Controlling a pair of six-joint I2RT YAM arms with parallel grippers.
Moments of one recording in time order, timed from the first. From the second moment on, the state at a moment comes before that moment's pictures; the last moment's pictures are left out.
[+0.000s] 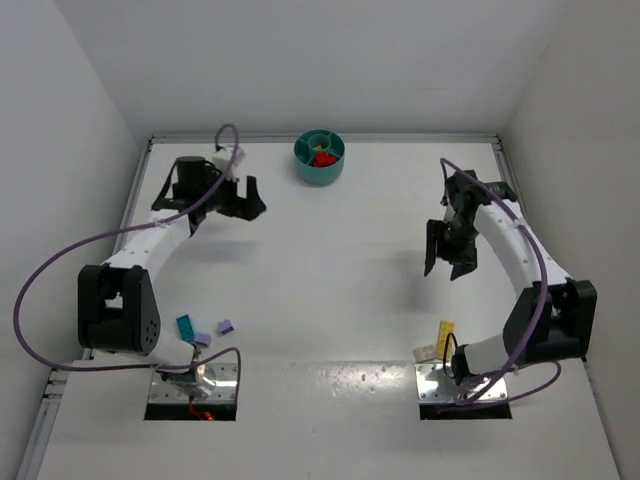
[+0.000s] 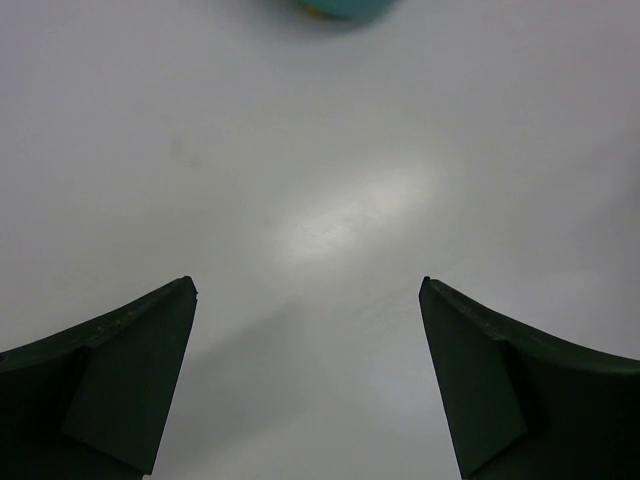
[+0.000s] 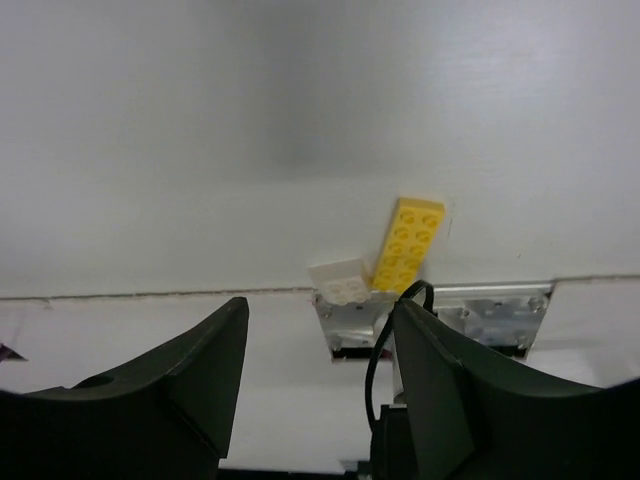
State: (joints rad) left arm -0.03 1.47 1.05 -0.15 0.41 0.03; right arm 0.09 1.46 1.14 -1.23 -0.07 0.28
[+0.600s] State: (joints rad) left arm -0.46 1.54 1.09 -0.21 0.85 0.30; right arm -0.01 1.50 1.33 -1.26 0.00 0.25
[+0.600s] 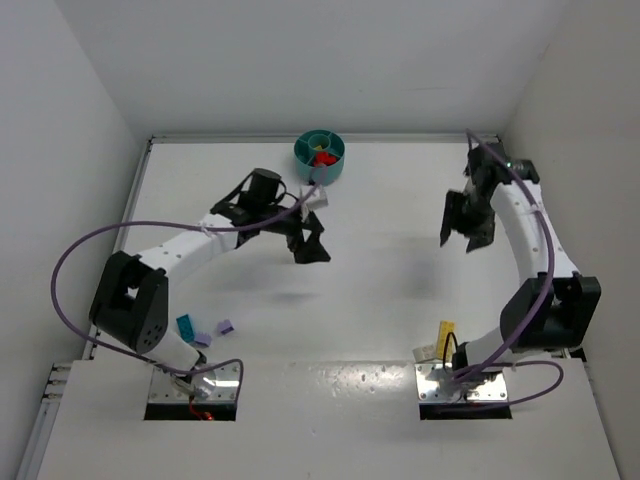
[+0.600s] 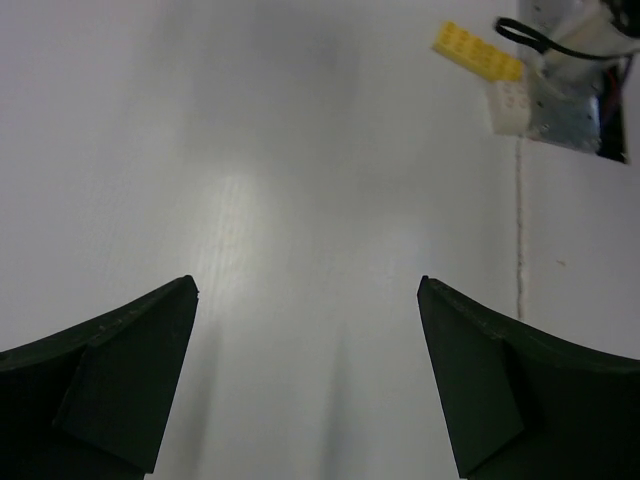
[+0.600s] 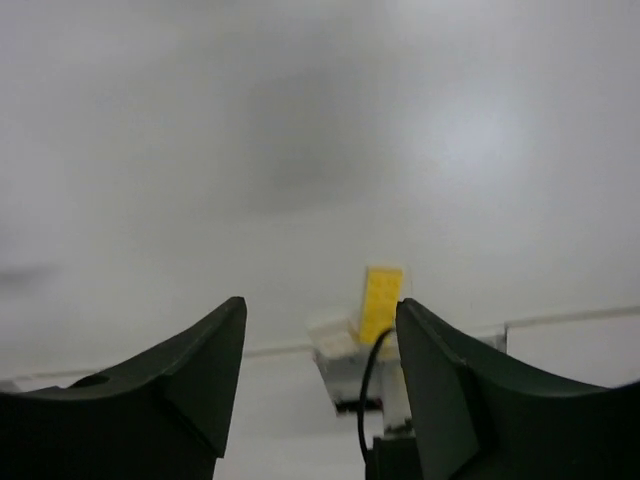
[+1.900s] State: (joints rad) left arm -0.98 2.53 1.99 -0.19 1.27 1.08; right arm -0.25 1.70 1.96 -1.10 -0.41 0.14
